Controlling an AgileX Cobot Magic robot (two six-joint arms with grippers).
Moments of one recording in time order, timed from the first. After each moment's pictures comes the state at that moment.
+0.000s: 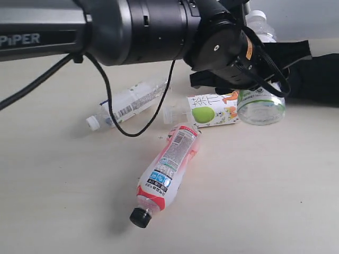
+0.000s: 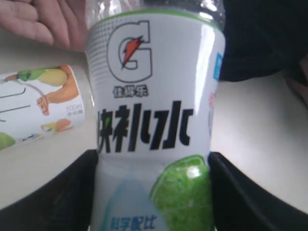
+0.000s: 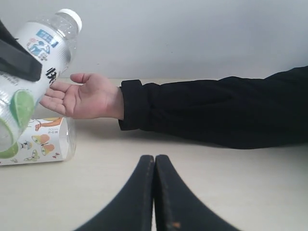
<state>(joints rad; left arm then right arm) -1.01 2.07 -1.69 0.19 0.46 -1.01 0.16 0.01 0.00 -0.10 0.30 0.09</state>
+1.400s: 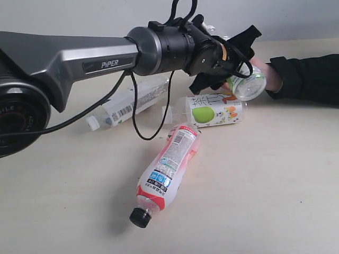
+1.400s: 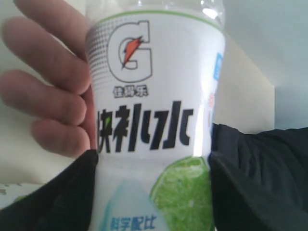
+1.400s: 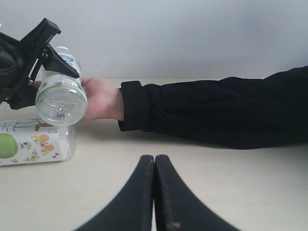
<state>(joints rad) -0.84 2.41 -1.97 0.20 0.31 -1.43 0.16 0.01 0.00 -0.10 0.30 0.09</state>
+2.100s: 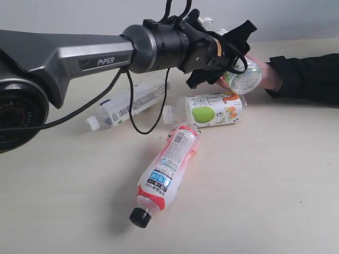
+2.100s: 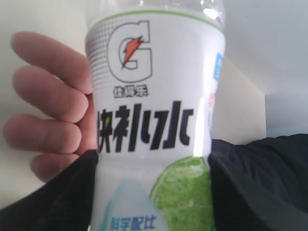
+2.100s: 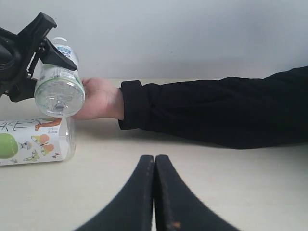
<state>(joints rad) -0.82 2.42 -1.97 0.23 0.26 -1.43 0.16 0.01 0.00 -0.10 0.30 0.09</state>
